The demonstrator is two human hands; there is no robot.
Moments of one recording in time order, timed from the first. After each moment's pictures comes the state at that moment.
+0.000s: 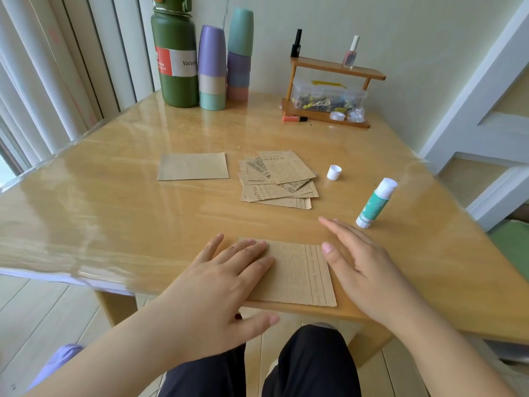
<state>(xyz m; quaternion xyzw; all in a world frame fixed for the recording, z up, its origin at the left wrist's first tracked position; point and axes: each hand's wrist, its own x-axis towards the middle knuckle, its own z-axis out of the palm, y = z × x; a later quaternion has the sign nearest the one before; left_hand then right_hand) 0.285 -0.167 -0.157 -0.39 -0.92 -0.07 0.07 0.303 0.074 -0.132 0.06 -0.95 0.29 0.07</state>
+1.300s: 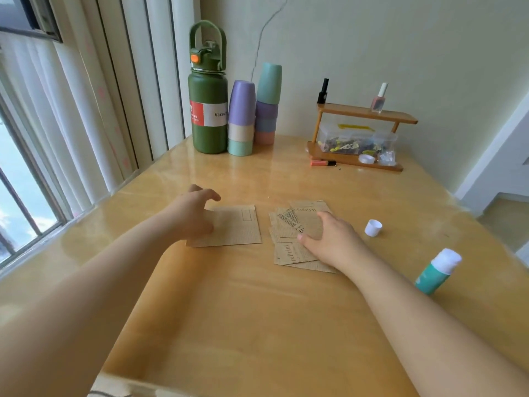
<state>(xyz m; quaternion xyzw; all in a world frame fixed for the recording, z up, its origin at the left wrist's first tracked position) 0.081 -0.237 -0.105 -0.05 -0.97 -0.24 -0.03 0.125 0.022 -0.118 -0.06 -0.98 0.17 0.02</state>
